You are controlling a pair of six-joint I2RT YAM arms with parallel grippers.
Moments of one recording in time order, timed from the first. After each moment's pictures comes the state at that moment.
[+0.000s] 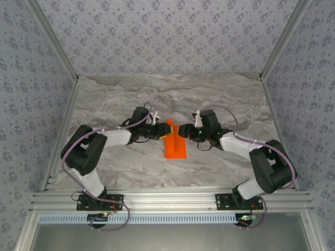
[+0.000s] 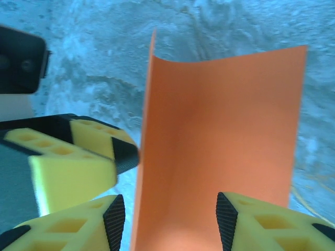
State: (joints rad) left arm -0.56 1.75 0.84 0.25 0.68 -0.87; right arm 0.48 1.50 0.70 0.11 -0.49 0.75
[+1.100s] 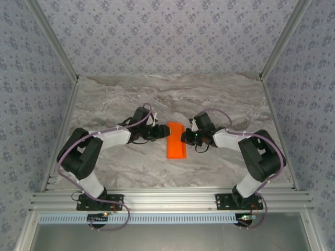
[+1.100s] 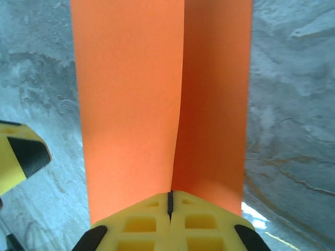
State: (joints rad) left arm -0.61 1.70 0.88 -0.02 0.50 -0.77; right arm 0.51 1.64 0.76 -0.05 -0.40 0.69
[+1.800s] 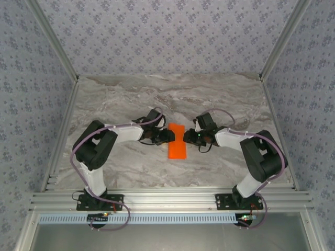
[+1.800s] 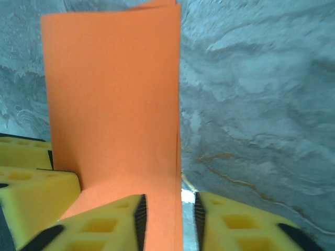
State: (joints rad) left arm -0.68 1.87 1.04 -0.18 0.40 -0.77; right arm 0.47 1.61 0.76 -0.12 -0.33 0.64
